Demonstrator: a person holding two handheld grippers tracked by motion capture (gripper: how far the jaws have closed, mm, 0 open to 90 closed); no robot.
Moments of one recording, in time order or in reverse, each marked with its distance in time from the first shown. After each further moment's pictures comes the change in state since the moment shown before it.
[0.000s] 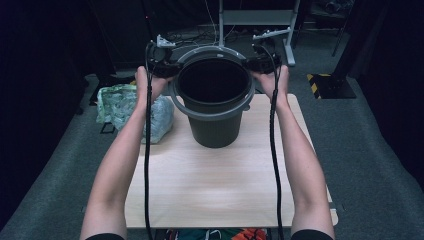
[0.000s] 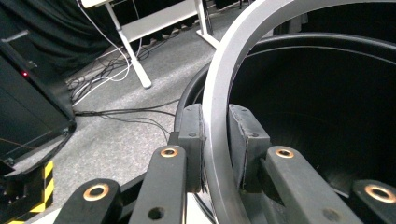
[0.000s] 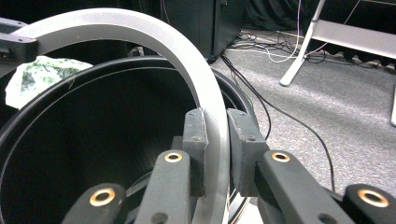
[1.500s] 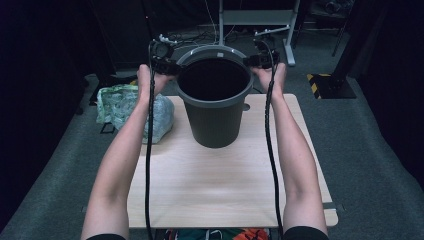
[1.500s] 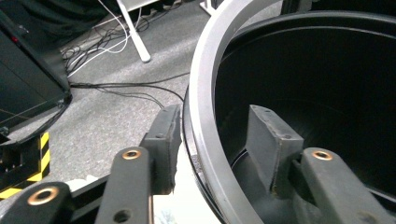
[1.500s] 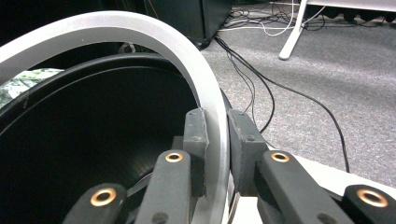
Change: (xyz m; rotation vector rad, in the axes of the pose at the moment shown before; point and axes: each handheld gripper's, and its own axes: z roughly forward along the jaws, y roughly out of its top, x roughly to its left) left arm 0.011 0.003 0.019 0.110 0.006 -0.053; right arm -0.027 0.003 0.035 0.070 -0.021 0.137
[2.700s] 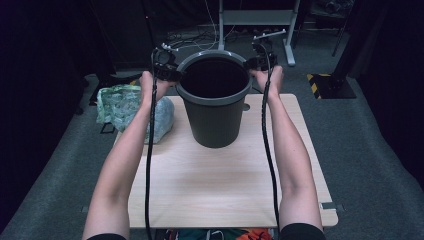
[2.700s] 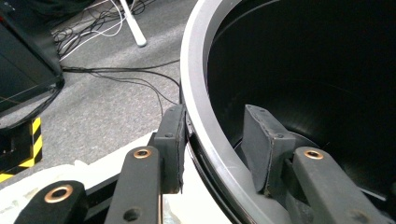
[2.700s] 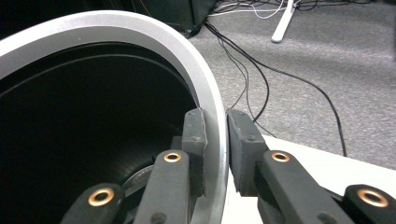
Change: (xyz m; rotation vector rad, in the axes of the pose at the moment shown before) left arm 0.002 -0.017 0.023 0.063 -0.016 -0.019; right arm -0.011 -0.006 0.027 0.054 -0.039 0.055
